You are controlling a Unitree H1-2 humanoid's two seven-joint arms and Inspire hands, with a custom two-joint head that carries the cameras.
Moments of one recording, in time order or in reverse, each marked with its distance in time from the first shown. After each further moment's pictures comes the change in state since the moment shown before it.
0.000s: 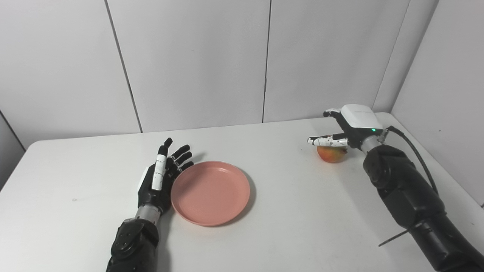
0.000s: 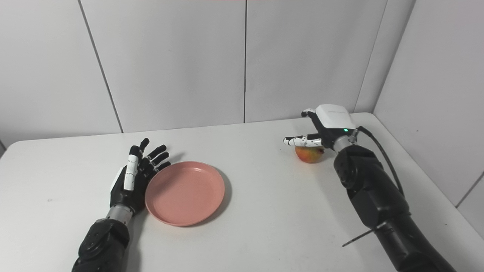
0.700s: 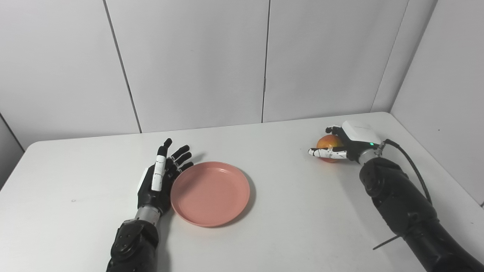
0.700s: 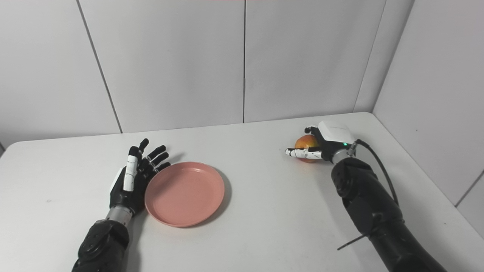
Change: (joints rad) left arm 0.013 -0.002 -0.001 -0.024 0.001 0.003 0.002; right arm 0.009 0.036 0.030 0.162 0.079 0.036 -0.096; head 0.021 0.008
